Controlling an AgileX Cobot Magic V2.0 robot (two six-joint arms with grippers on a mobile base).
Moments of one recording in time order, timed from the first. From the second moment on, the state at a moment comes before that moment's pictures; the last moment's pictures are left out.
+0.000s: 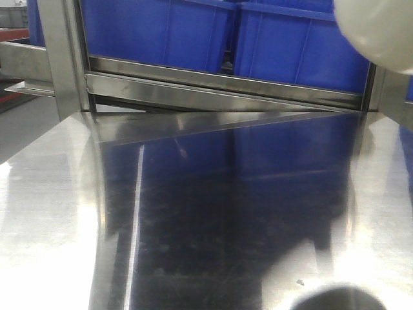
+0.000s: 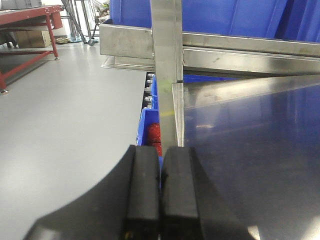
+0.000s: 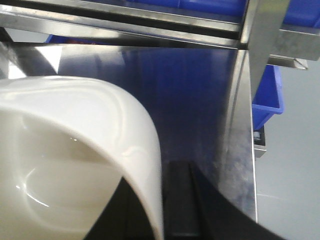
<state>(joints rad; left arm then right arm) -0.09 -0.01 0.01 0.00 0.16 0.04 0.22 0.74 -0.87 -0.05 0.72 0.21</state>
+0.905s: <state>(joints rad) -0.09 -0.01 0.01 0.00 0.16 0.04 0.21 0.67 -0.79 -0.05 0.69 0.21</state>
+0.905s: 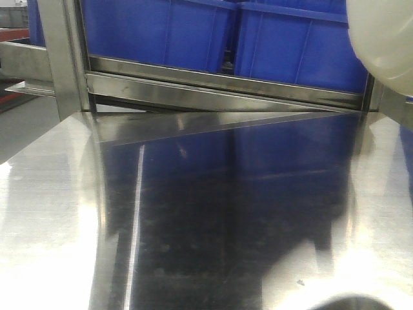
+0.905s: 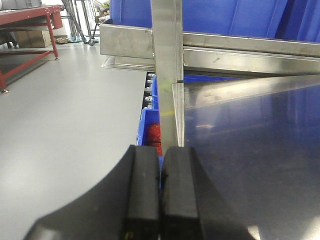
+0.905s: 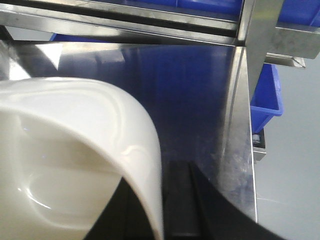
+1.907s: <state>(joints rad) -0.09 -0.01 0.01 0.00 0.16 0.04 0.21 0.67 -0.79 -0.05 0.69 0.21</state>
